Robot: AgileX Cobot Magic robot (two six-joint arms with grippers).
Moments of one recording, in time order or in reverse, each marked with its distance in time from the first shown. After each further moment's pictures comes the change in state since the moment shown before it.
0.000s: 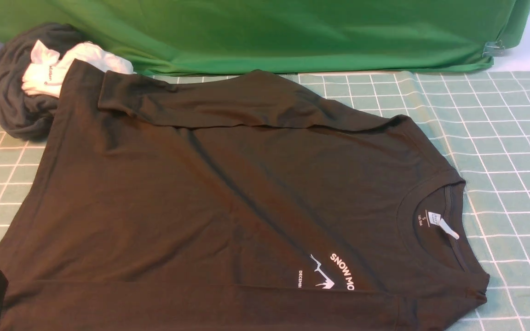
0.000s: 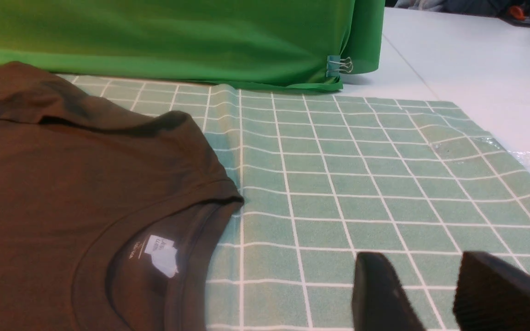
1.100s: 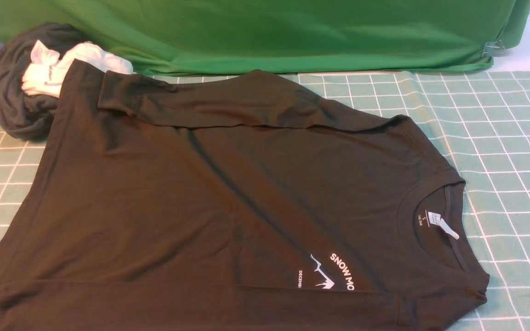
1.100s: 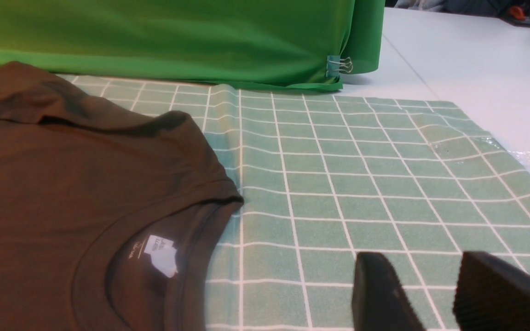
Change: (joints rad) right arm 0.000 0.000 0.000 0.000 0.000 0.000; left arm 0.000 0.000 0.000 -0.379 -0.380 -0.187
